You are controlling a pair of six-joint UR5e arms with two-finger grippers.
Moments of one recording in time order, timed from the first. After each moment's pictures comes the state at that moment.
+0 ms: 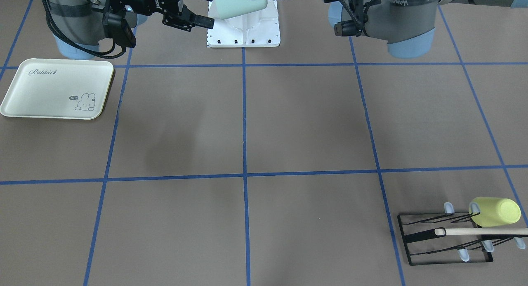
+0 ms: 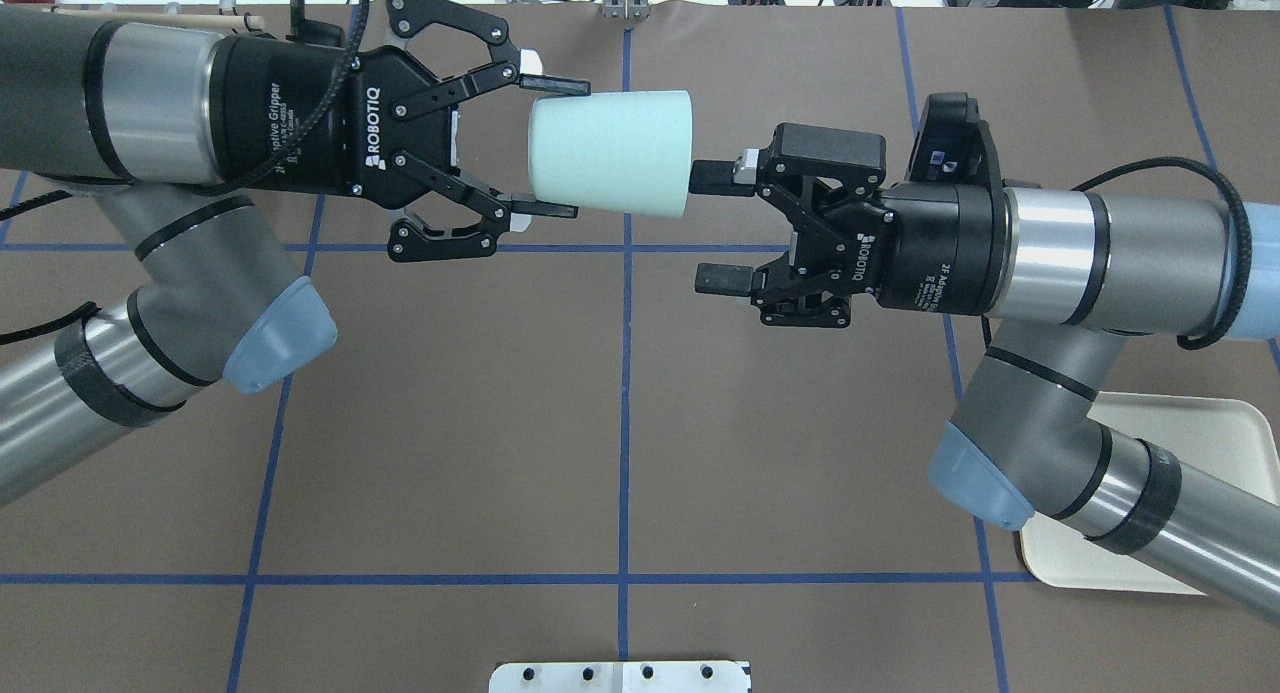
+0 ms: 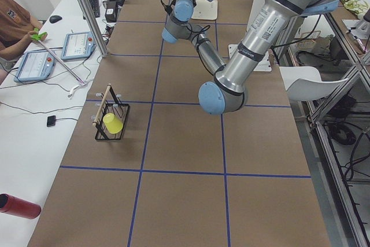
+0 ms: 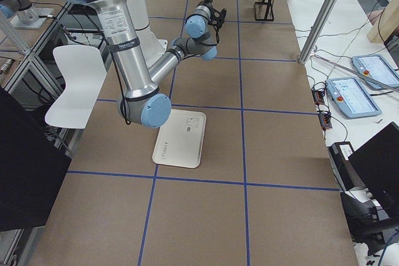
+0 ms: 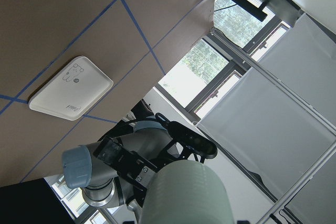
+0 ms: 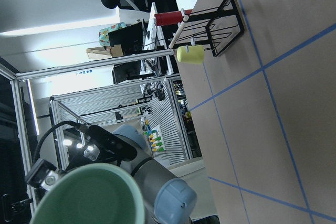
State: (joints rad) left arm -0.80 -2.20 -1.74 -3.07 -2.17 -2.84; right arm 0.65 -1.17 1.84 0.00 1.91 2.21
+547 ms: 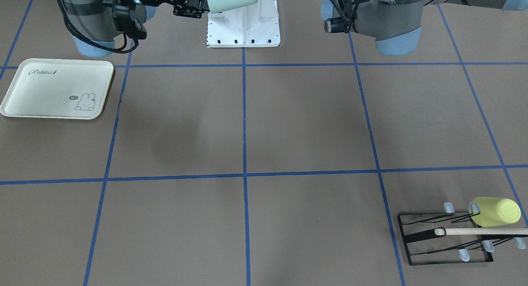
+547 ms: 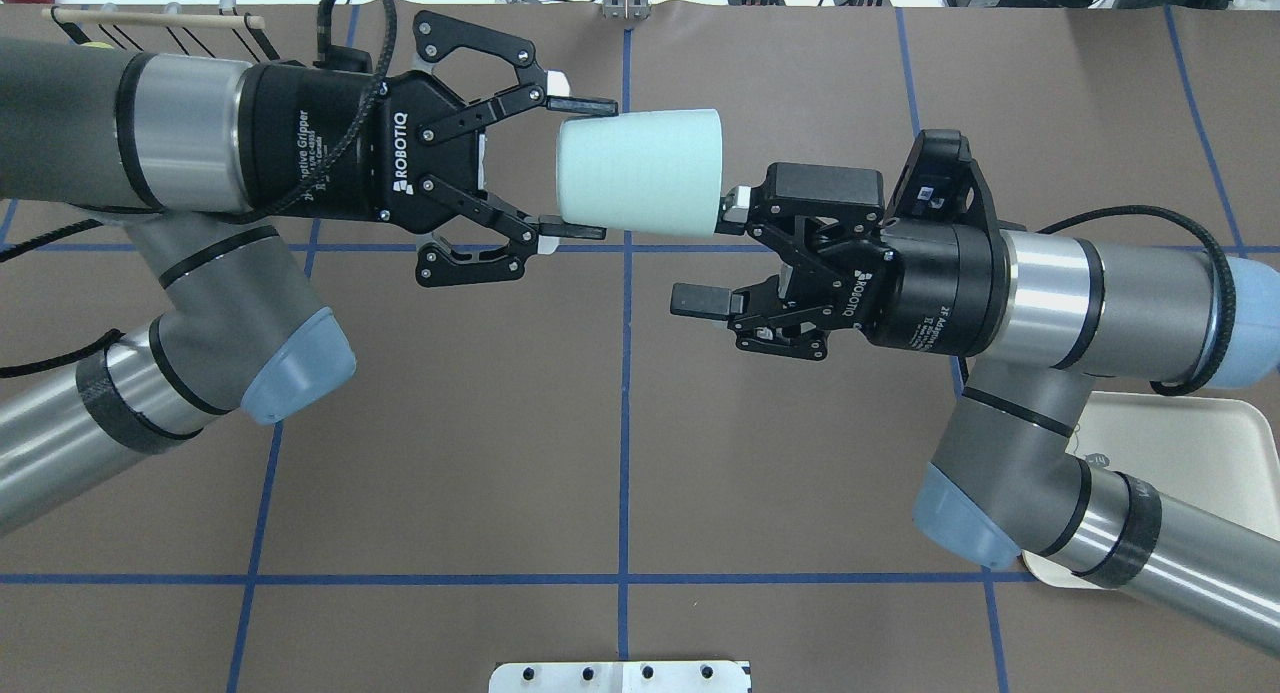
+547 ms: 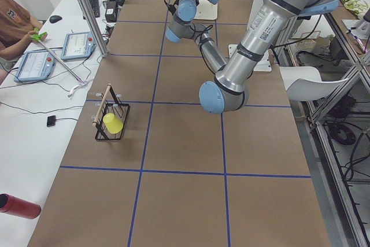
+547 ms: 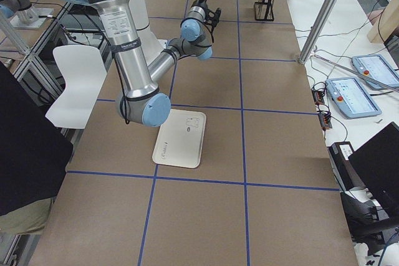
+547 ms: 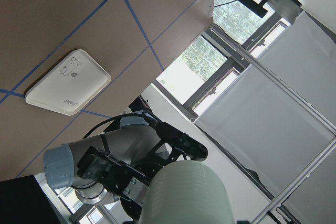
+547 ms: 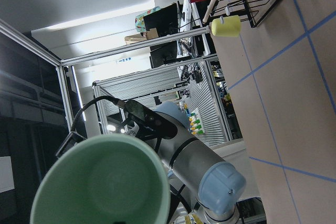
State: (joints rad) left arm -0.75 -2.20 -1.76 -3.07 -2.13 -2.84; right arm 0.59 -1.18 1.84 0.11 1.84 2.22
